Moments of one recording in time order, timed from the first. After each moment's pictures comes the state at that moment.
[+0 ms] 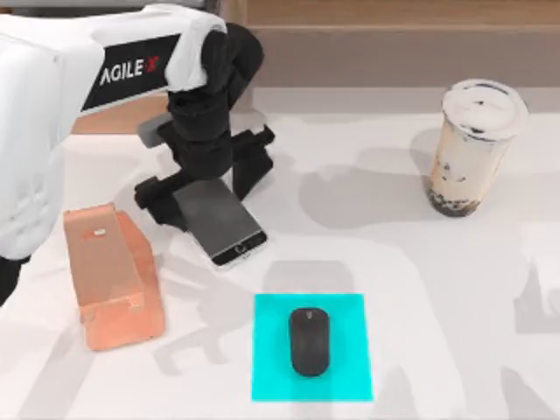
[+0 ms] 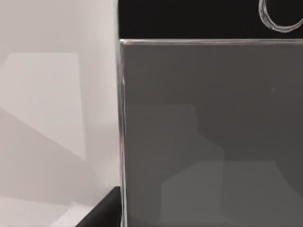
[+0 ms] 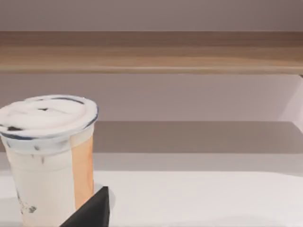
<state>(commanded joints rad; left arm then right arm) -0.46 2.39 1.86 -1.04 0.01 -1.03 0.00 0.00 0.00 0.00 0.00 0.00</state>
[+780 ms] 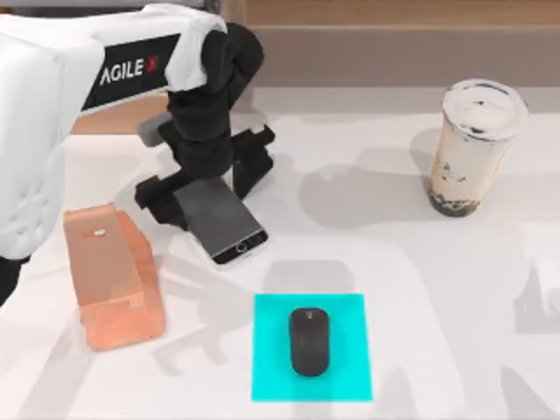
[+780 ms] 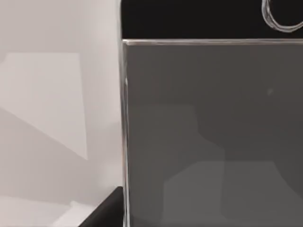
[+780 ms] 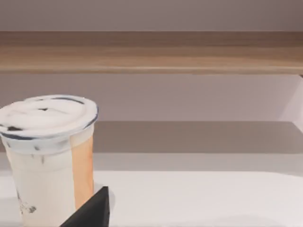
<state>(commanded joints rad) -0.45 2.38 1.86 -1.04 0.00 -1.02 0.00 0.00 0.00 0.00 0.00 0.00</state>
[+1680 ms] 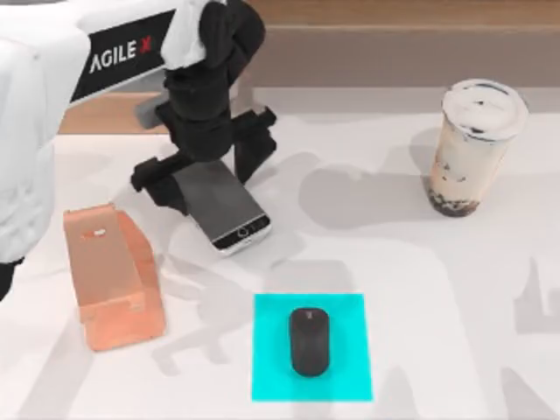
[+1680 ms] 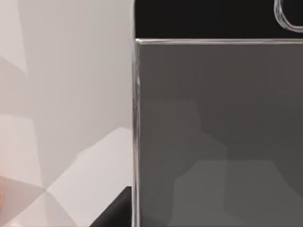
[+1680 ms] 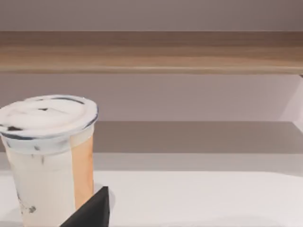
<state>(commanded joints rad) -0.45 2.35 1.92 -1.14 0.00 -1.02 0.00 0.00 0.00 0.00 0.00 0.00</state>
